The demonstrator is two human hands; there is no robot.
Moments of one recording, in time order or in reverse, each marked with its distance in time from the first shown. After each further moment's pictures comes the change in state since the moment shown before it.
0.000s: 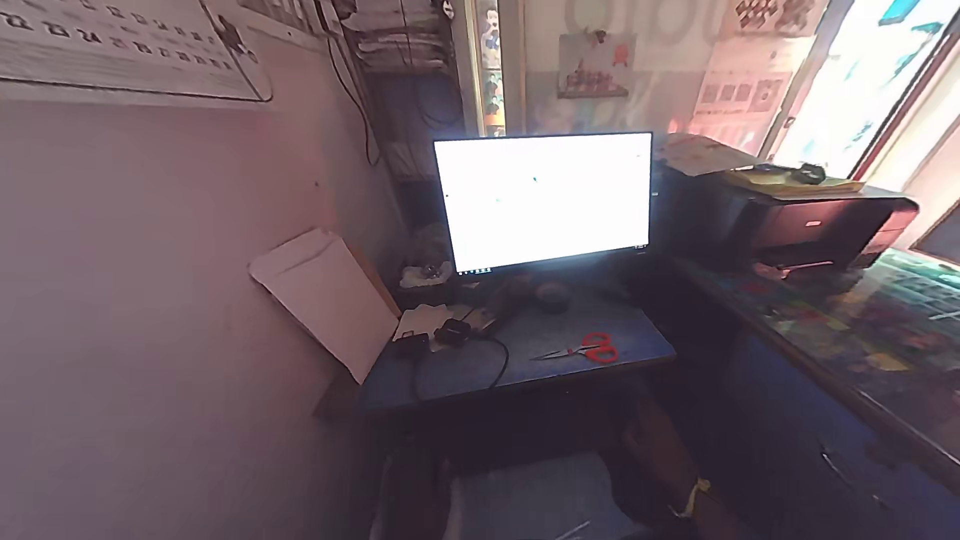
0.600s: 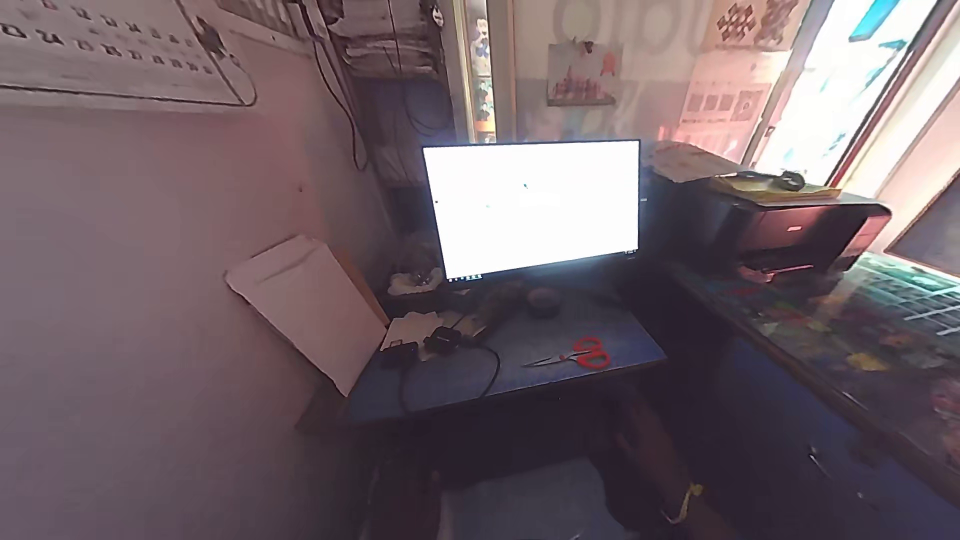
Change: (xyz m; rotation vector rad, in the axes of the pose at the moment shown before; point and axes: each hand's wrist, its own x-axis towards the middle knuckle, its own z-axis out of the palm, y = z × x) left_hand 0.004 0.011 -0.014 -0.069 -0.072 -0.078; right_hand 0.003 -0.001 0.001 0.064 -0.004 0.071
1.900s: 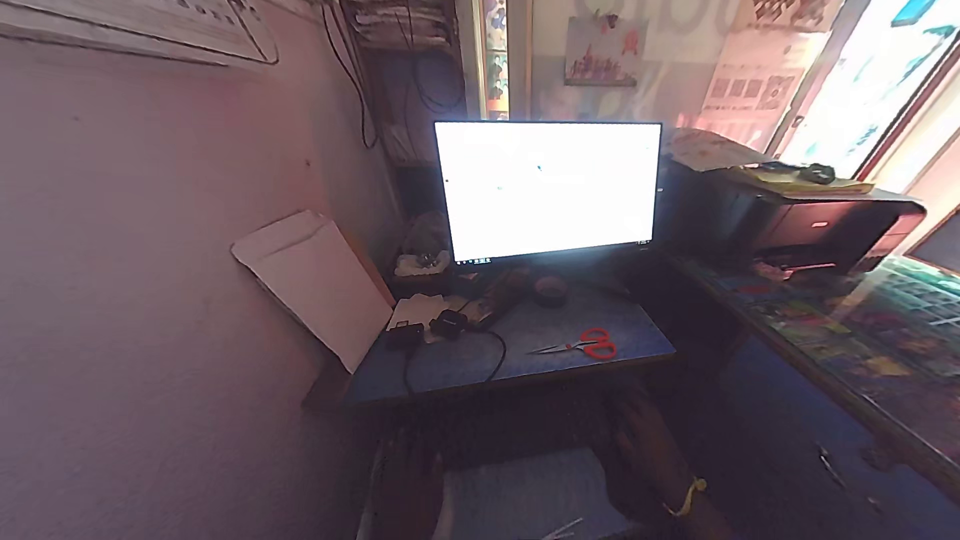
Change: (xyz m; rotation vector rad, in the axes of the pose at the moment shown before) left_hand -0.005 -0.010 0.014 0.050 0.076 0.058; right_hand -0.006 0.006 0.006 -0.004 0.045 -0.198
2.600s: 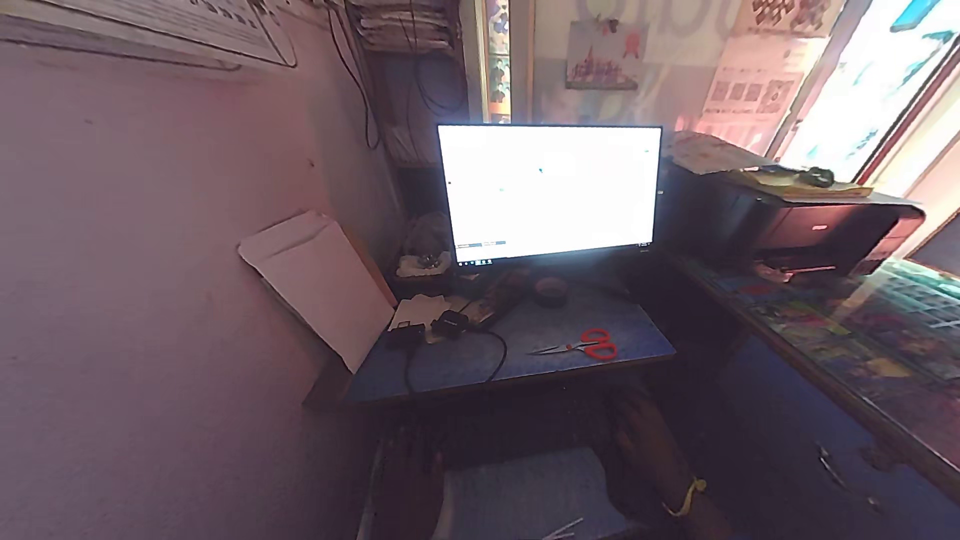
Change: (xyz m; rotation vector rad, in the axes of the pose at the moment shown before) left_hand 0.002 -0.001 -0.001 -0.020 -0.026 -0.025; right_hand 0.006 0.000 0.001 -0.004 0.093 -0.075
